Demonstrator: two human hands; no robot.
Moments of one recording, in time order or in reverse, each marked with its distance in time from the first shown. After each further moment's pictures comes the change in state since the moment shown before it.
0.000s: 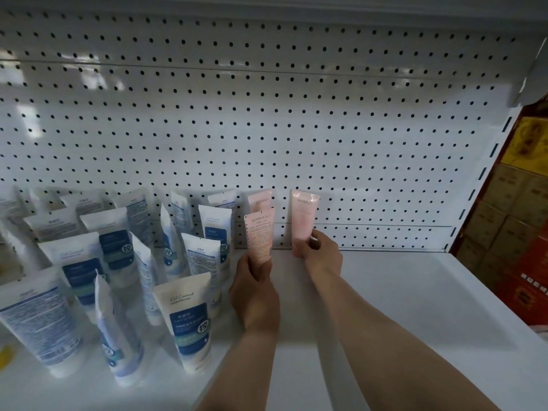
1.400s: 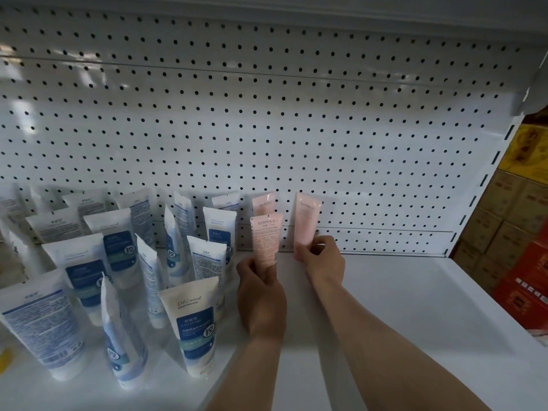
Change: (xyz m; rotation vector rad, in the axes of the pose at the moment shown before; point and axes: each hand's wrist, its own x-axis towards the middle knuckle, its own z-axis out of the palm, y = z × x) left_hand -0.001 -0.001 0.003 0.003 -0.061 -0.037; right_hand -0.006 0.001 0.005 -0.058 0.067 0.026
